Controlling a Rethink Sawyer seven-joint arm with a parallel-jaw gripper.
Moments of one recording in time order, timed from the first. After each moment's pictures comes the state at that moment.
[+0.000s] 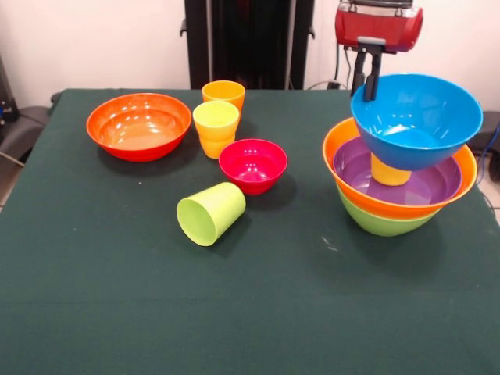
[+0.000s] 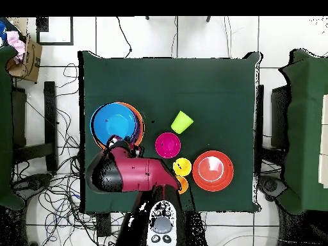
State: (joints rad) arm 0.01 -0.84 -0.05 1.96 -0.02 0.18 2.27
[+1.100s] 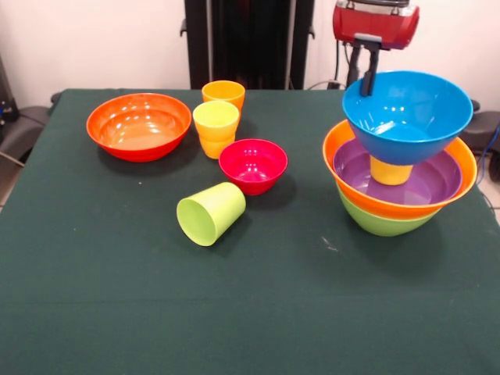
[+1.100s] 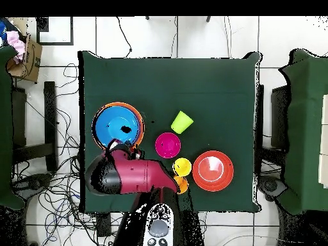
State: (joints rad) arm 0.03 -0.83 -0.07 1.96 -0.02 0.21 2.27
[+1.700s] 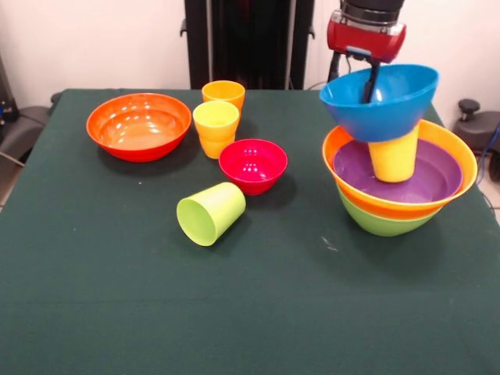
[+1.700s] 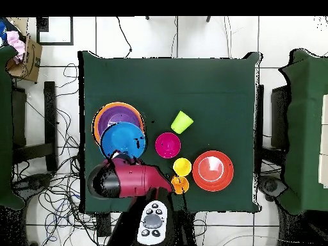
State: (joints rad) arm 0.07 -0.76 -0.10 1.99 -0.02 0.24 2.27
